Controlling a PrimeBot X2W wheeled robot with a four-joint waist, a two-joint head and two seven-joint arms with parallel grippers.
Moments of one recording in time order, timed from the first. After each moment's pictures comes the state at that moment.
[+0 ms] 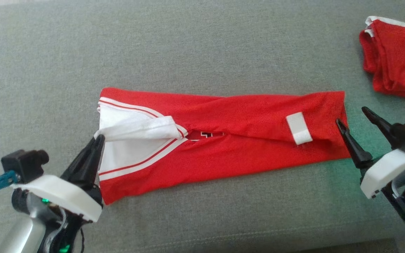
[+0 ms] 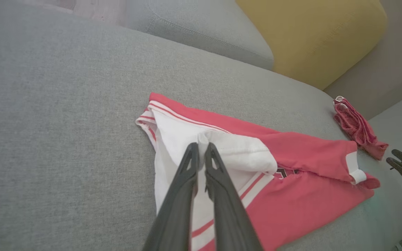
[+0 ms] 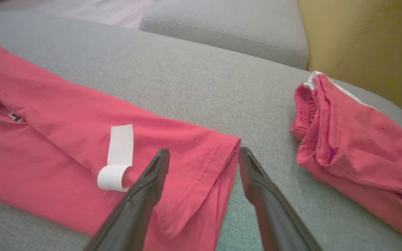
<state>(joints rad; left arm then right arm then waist) -0.06 0.42 -0.33 -0.06 -0.80 0.04 0.03 -0.22 -0.55 0.34 0.19 0.38 0.12 0.06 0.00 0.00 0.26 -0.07</state>
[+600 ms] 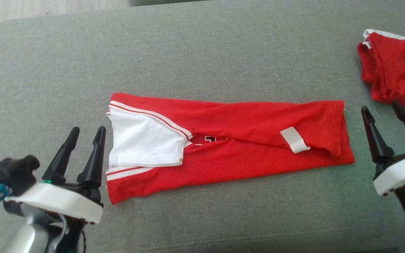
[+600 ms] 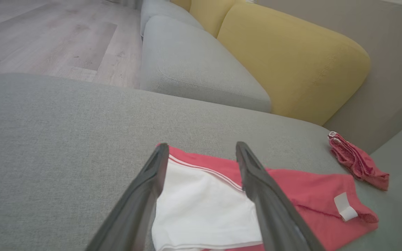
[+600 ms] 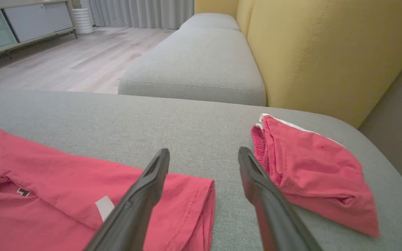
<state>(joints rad) 0.00 0.43 -0.31 -0.20 -0.72 0.12 -0.06 -0.08 -0.39 0.05 -0.01 0.33 0.12 0.12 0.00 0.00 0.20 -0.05</state>
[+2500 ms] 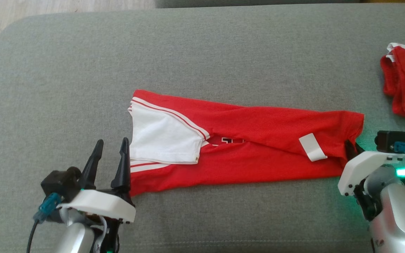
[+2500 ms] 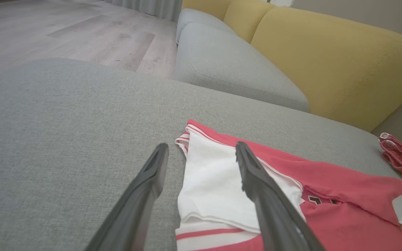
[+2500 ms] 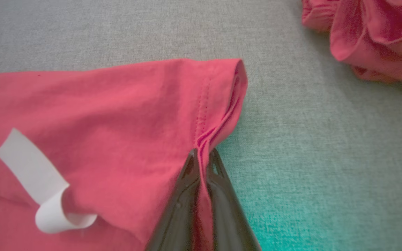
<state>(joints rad) -0.07 0.19 -0.34 0.15 -0.51 0.08 -0.25 -0.33 -0.13 -0.10 0.64 0.09 0.12 0.20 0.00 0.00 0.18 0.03</state>
